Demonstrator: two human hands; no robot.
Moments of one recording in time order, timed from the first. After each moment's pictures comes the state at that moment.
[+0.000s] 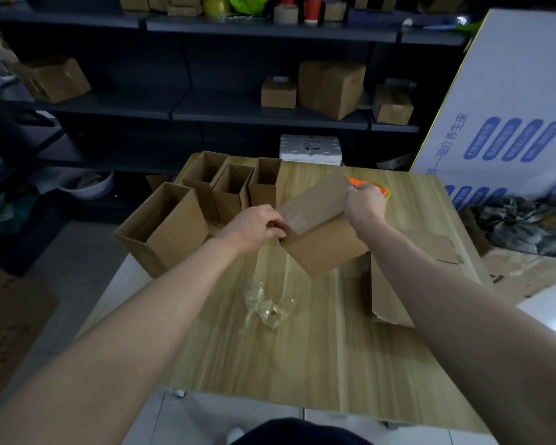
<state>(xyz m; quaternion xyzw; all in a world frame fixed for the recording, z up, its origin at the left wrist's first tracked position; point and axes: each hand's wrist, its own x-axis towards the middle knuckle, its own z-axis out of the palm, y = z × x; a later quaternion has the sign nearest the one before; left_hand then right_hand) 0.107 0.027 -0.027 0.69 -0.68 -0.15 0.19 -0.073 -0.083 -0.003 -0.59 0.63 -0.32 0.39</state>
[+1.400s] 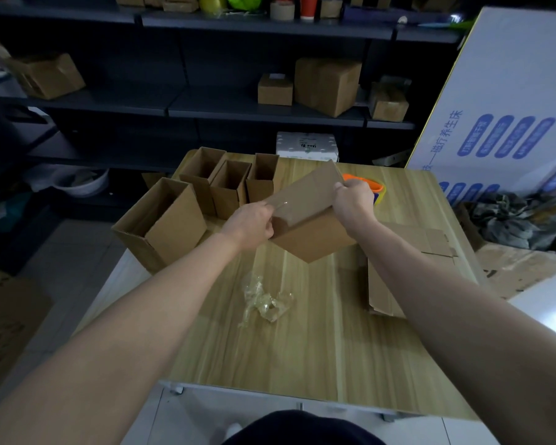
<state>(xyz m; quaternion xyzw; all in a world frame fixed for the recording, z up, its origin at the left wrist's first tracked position) 0.101 0.031 -0.028 0.71 -0.69 -0.08 0.14 -0.066 -0.057 0.007 -0.62 0.61 -0.32 0.37</state>
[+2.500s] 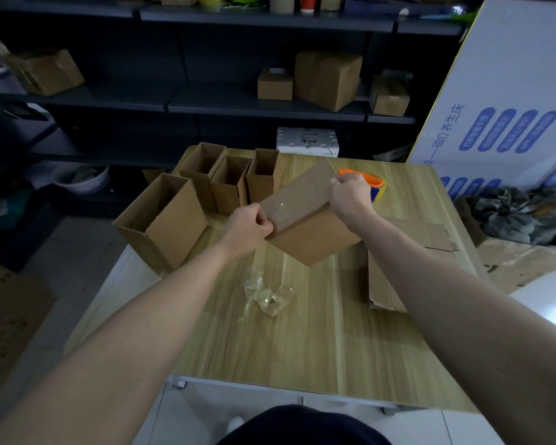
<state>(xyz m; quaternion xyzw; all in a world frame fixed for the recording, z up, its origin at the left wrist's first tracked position) 0.099 0.045 -0.048 0.74 -0.56 -0.21 0.32 -0.069 -0.051 0.010 -0.68 0.60 -0.27 0.34</state>
